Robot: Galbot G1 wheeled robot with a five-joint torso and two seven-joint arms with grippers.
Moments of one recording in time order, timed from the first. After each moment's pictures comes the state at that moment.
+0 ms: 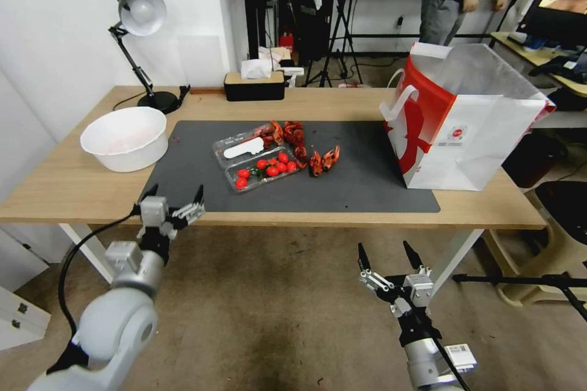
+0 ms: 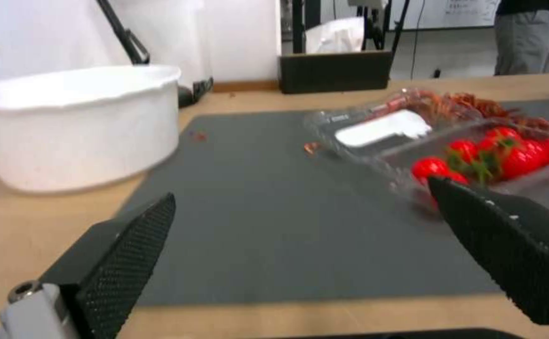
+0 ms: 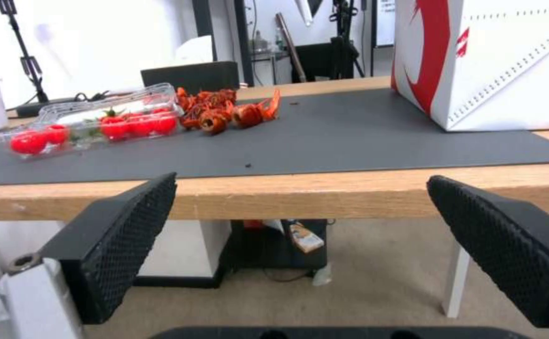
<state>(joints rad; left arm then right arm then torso) 1.54 -1.10 -0.52 -2.13 -0.46 0.08 -0.23 -1.78 1.29 0.40 2.07 0.23 0.30 0.07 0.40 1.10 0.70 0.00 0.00</state>
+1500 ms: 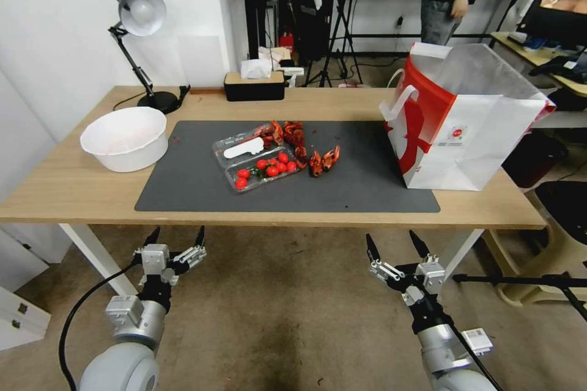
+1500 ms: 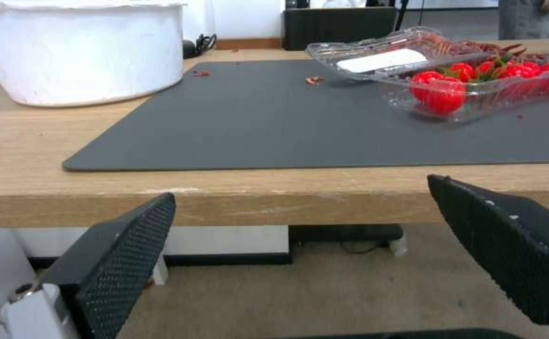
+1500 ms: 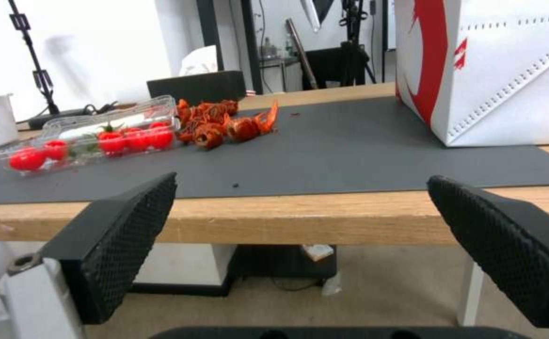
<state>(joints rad) 1.67 -1.20 -0.55 -2.06 -0.38 -0.05 -0.14 -1.72 1.22 0.43 2.07 0.33 0.30 0.04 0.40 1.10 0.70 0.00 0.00</state>
